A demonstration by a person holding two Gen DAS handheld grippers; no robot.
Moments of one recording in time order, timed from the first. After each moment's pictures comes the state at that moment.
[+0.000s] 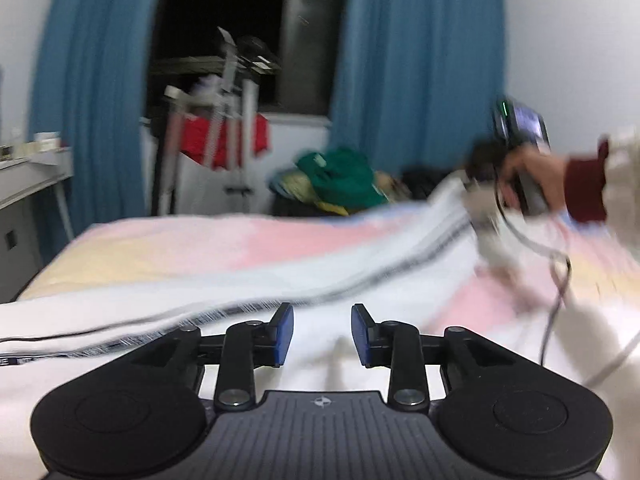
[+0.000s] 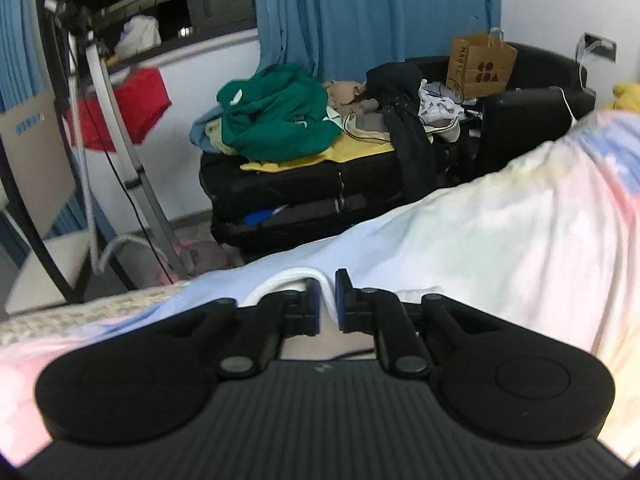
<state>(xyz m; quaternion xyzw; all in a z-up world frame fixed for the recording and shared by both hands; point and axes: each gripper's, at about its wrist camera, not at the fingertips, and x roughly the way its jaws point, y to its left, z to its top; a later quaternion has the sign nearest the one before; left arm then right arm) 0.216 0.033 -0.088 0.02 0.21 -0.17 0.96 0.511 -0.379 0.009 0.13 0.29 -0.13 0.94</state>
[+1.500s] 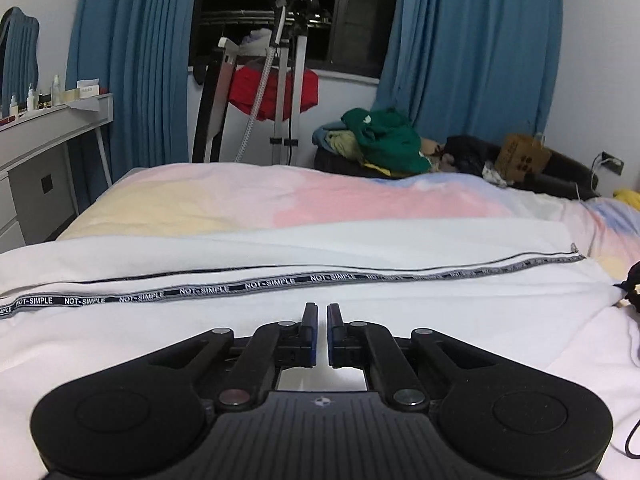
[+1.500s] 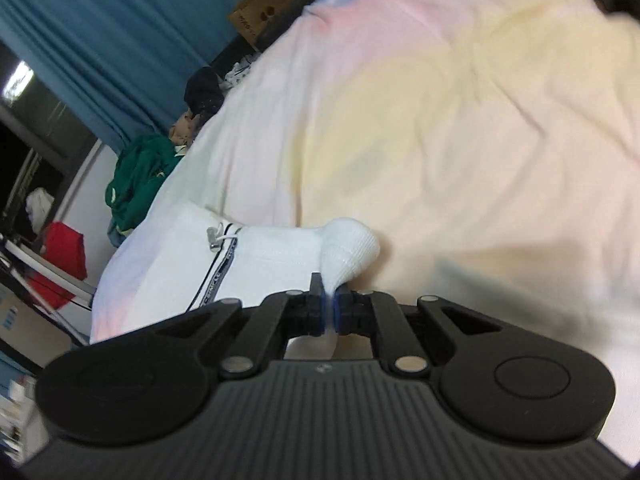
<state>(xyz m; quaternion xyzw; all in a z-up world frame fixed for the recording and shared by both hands) 0.212 0.053 -0.084 -0.02 0.27 -0.10 0.96 0.266 -0.515 -0.111 0.44 0.23 -0.25 0.83</state>
